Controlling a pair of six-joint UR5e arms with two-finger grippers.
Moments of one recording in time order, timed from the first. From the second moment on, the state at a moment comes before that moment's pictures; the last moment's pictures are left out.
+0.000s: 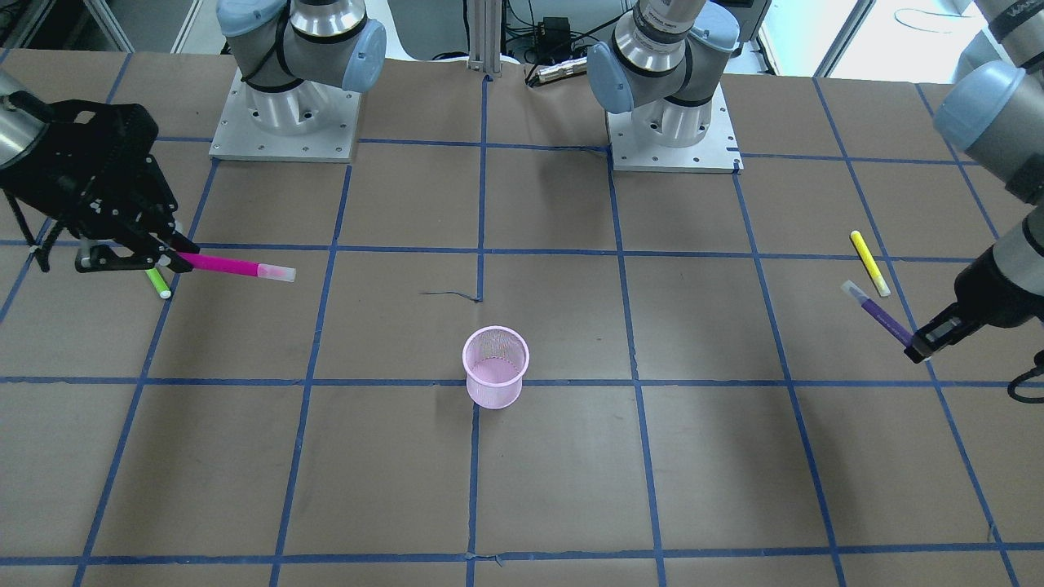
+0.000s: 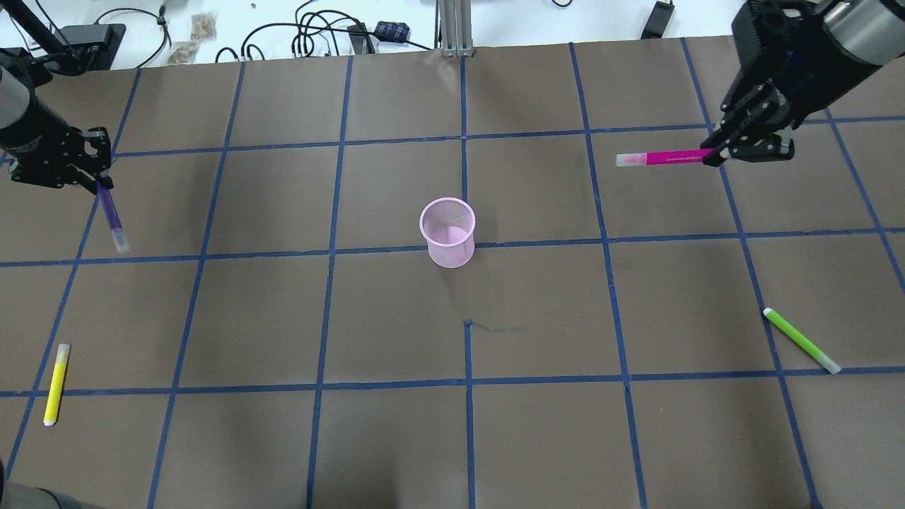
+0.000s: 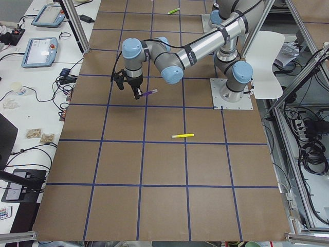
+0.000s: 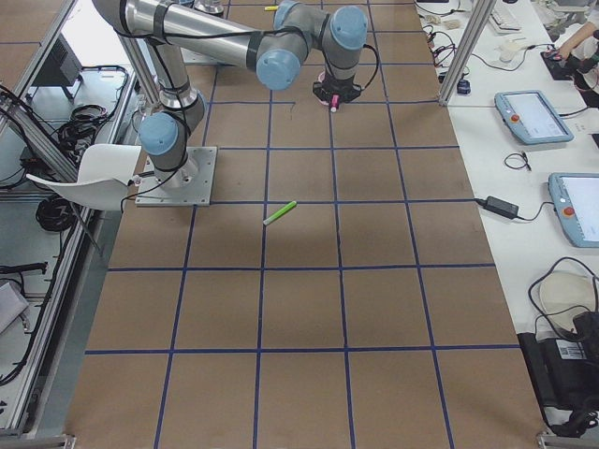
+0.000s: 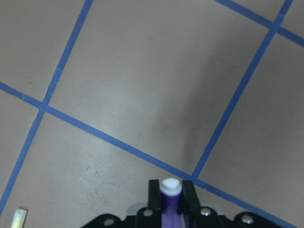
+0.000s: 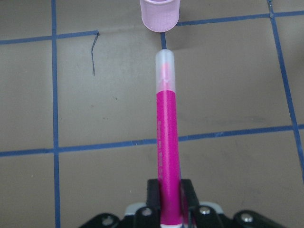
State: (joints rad) left arm -1.09 -1.81 -1.61 -1.21 1.59 0.02; right arm 1.33 -1.53 1.61 -1.58 -1.26 -1.73
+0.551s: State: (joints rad) left arm -1.10 -1.76 -1.61 -1.26 1.62 0.02; right arm 1.64 -1.48 1.61 -1.80 -1.45 -1.33
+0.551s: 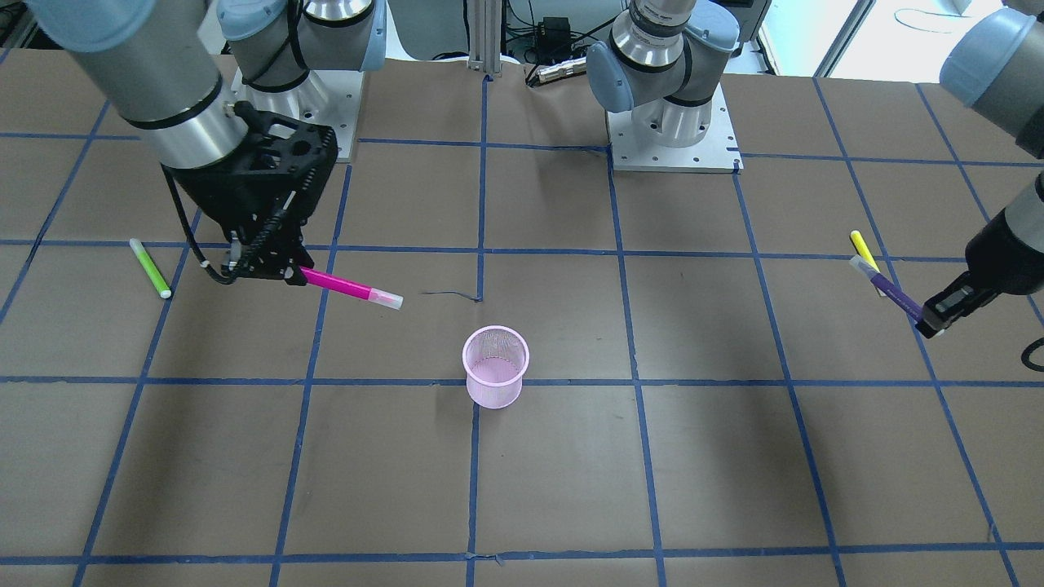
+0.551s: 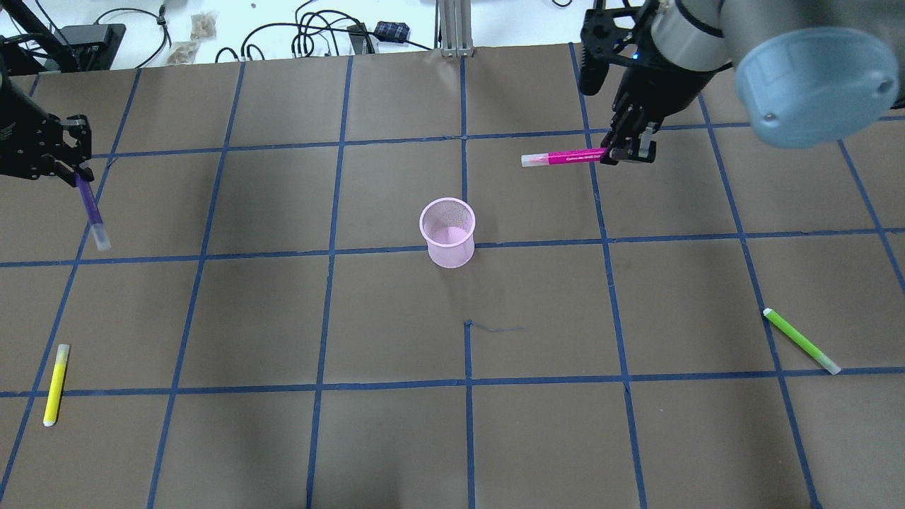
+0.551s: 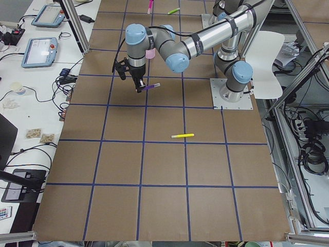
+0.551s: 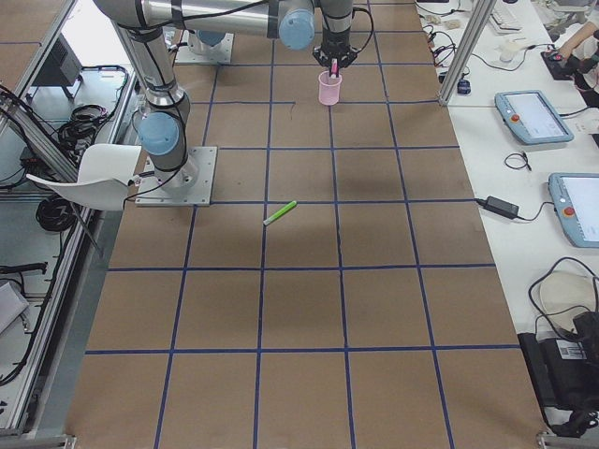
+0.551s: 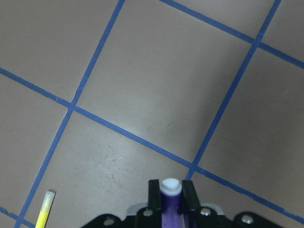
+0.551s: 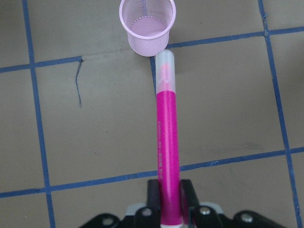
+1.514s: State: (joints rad) left arm -1.12 -1.78 -1.63 -1.25 1.62 0.03; right arm 1.95 -1.30 1.60 -1.98 -1.83 -1.19
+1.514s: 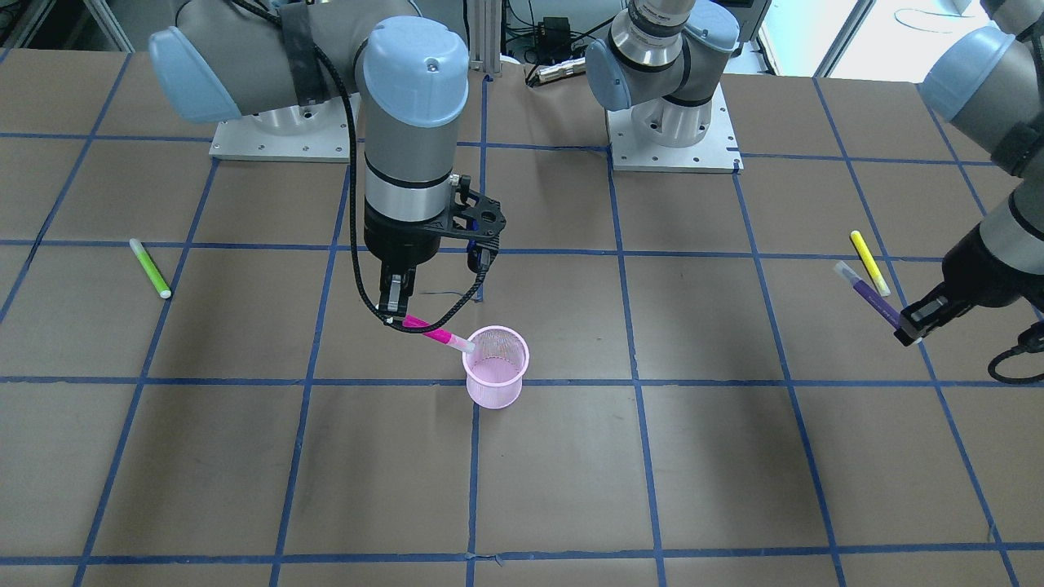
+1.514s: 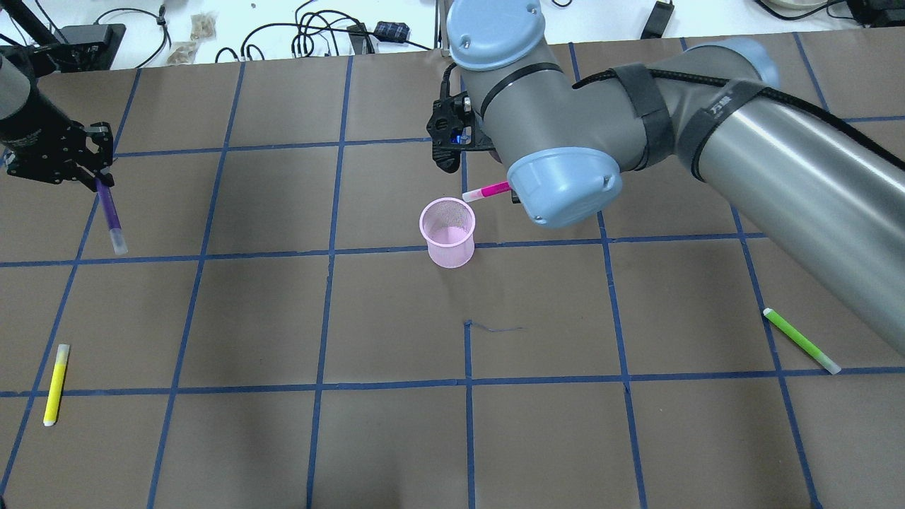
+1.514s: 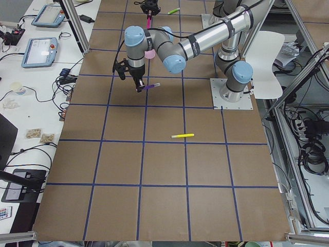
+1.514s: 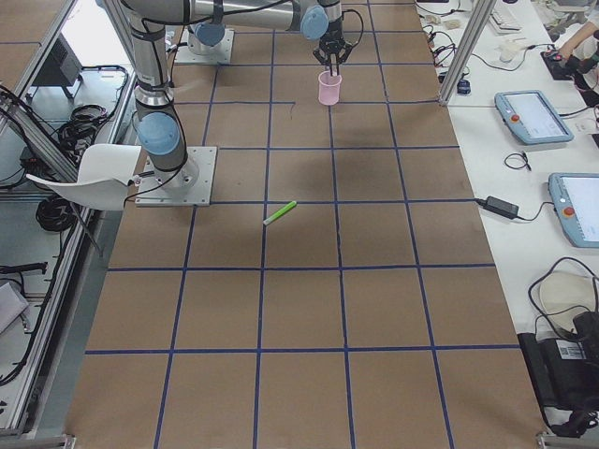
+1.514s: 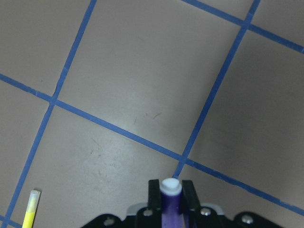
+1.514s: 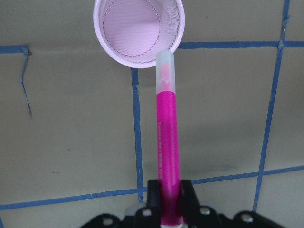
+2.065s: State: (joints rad) left arm -1.12 -1.78 -1.63 -1.24 1.62 0.04; right arm 2.08 -1.18 1.53 -2.02 -2.02 -1.17
